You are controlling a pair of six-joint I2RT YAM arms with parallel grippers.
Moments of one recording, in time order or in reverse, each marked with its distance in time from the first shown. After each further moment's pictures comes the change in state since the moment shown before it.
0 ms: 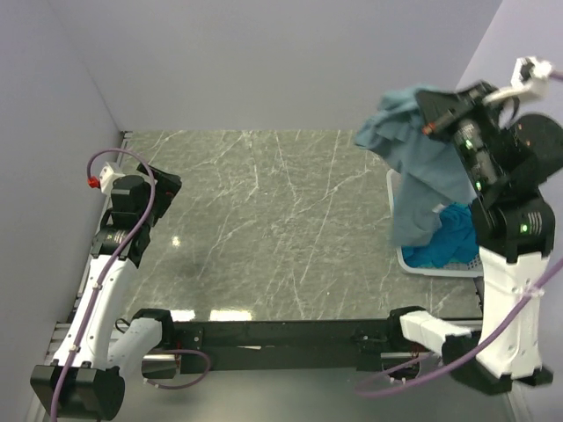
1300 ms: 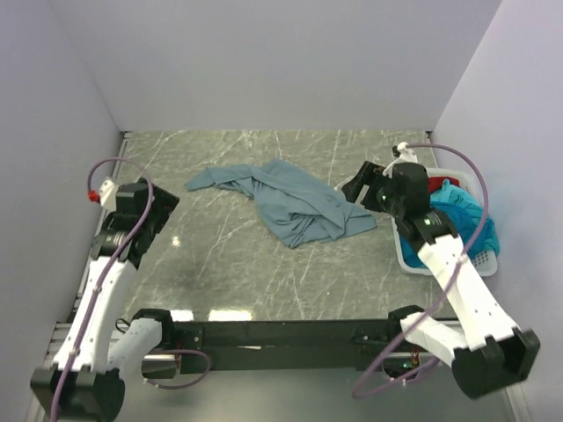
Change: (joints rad) left arm 0.000 -0.059 -0.005 -0.248 -0.086 -0.039; right arm 0.184 -0.032 -0.825 0.157 -0.002 0.007
